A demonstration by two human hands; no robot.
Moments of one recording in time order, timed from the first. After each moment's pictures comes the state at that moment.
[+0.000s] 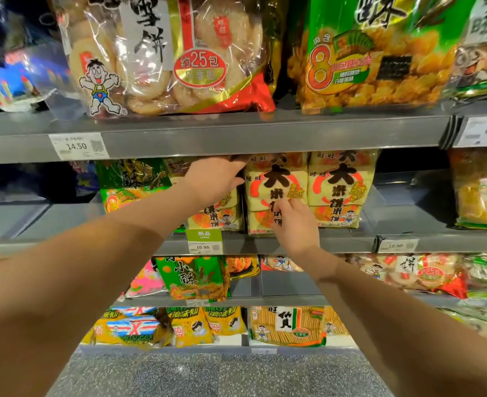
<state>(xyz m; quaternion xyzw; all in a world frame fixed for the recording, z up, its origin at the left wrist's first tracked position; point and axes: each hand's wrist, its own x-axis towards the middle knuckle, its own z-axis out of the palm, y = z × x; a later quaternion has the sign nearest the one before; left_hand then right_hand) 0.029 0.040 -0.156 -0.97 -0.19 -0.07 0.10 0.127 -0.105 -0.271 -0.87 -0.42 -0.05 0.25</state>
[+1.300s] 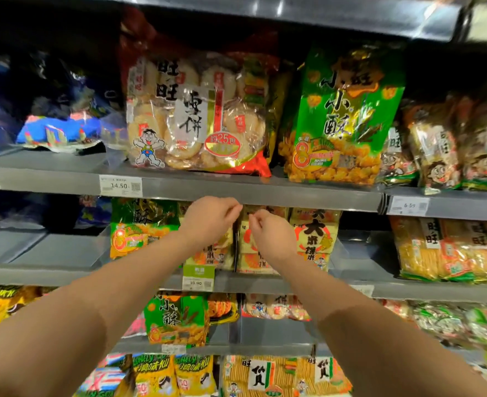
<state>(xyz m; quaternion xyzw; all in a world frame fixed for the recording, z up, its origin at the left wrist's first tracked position) -0.034 0.002 -0.119 -0.94 -0.18 -0.27 -0.08 0.069 -0.106 -0.151 -0.85 -0.43 -0.05 0.31</state>
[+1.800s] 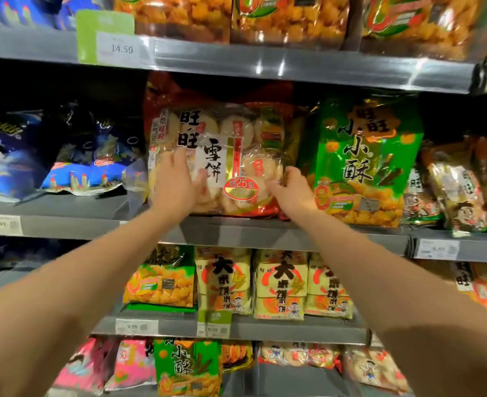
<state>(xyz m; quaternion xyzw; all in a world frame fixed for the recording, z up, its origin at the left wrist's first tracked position) -0.044 0.099 -0.021 -0.81 -0.32 -0.47 -0.11 0.119 -0.041 -0.023 -0.81 -0.34 -0.03 0.47</state>
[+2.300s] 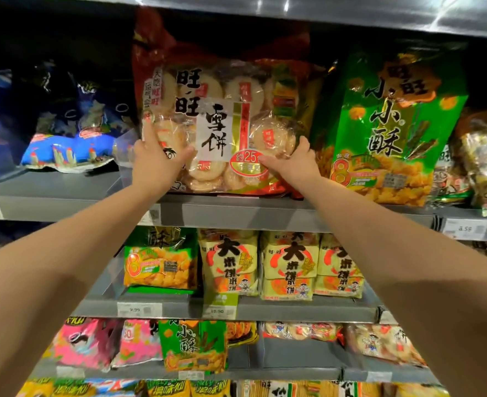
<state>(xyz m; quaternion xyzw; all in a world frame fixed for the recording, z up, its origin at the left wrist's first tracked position) -0.044 0.160 -0.045 -0.78 -0.41 -0.42 -0.23 0.136 -0.004 -0.028 -0.85 -0.29 0.02 0.44</state>
